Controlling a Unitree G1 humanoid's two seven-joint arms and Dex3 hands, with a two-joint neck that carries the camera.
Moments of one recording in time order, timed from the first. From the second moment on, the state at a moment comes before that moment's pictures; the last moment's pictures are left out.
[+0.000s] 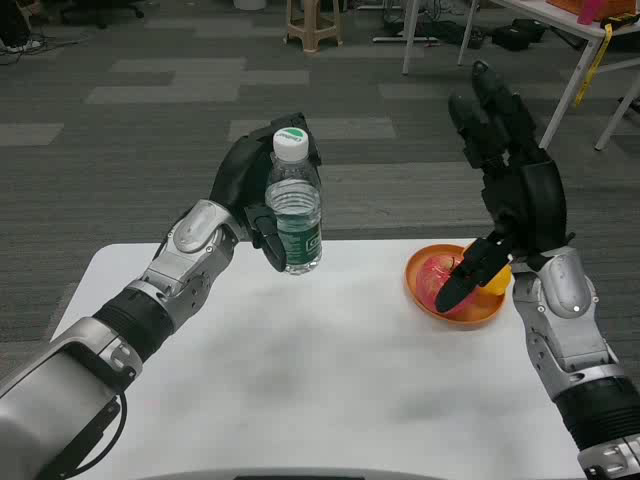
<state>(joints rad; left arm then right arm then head) -0.69 0.24 -0.50 0.59 -0.62 -0.46 -0.11 -0.25 -0.47 0.09 0.14 0.45 -0.63 0.08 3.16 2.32</state>
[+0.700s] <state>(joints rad) -0.66 0.25 -0.50 0.54 -0.62 -0.46 -0.11 -0.25 -0.47 0.09 0.13 0.45 -0.63 0.08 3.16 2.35</state>
